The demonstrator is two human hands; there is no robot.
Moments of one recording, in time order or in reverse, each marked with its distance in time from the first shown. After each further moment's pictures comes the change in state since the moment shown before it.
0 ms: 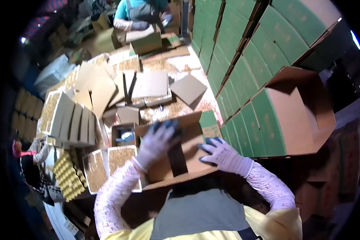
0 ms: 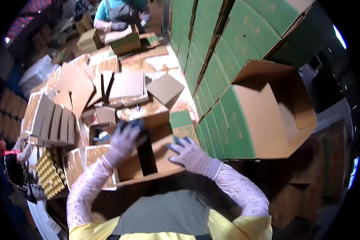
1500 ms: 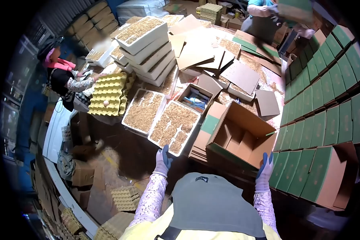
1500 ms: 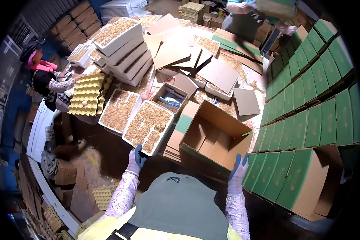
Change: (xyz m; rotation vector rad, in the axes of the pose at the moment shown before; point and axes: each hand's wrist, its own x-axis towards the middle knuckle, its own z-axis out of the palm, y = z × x) left_hand -0.315 0.151 0.083 -1.454 1.064 -2.383; right_hand 0.036 0.011 0.122 1.283 0.771 0.882
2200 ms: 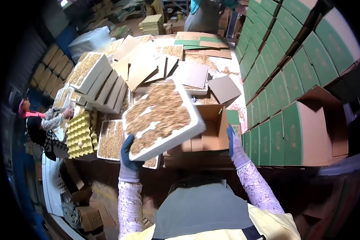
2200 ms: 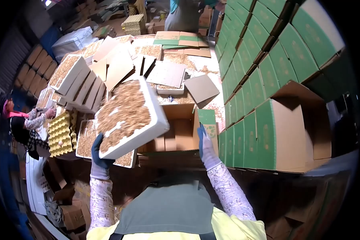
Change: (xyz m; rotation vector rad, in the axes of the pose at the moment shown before) left_hand -0.124 0.143 0.133 -0.277 -0.872 -0.079; right_hand 0.040 0.011 0.012 0.375 -0.192 0.155
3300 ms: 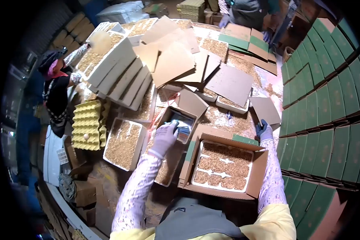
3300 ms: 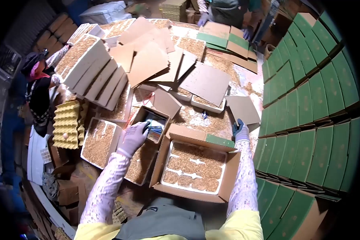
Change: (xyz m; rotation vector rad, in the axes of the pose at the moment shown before) left_hand 0.209 0.004 -0.103 2.145 0.199 0.510; right_hand 0.373 0.074 -0.047 0.267 0.319 0.335
